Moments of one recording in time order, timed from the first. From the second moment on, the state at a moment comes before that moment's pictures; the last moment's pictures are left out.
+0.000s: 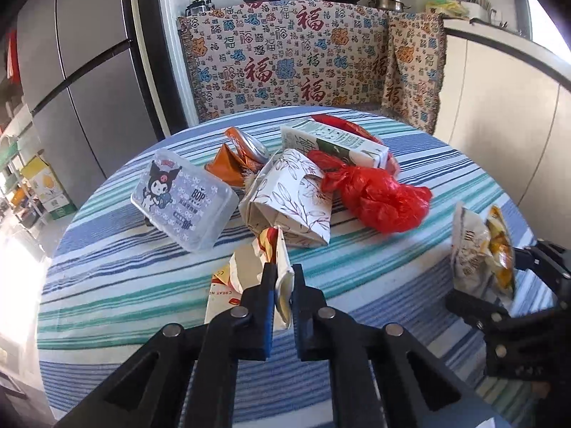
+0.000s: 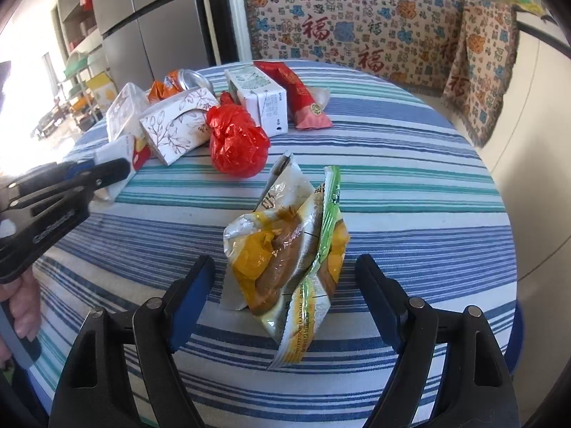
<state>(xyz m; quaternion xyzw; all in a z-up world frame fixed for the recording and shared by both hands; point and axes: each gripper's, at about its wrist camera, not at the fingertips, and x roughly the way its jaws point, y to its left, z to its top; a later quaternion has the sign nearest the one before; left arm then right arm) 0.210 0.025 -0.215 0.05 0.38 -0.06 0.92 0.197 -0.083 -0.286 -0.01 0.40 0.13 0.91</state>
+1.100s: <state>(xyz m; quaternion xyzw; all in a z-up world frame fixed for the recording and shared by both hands) 0.182 0.058 -0.212 -0.05 0.39 -0.12 0.91 0.180 -0.099 -0.246 0.04 0.42 0.13 0.90</state>
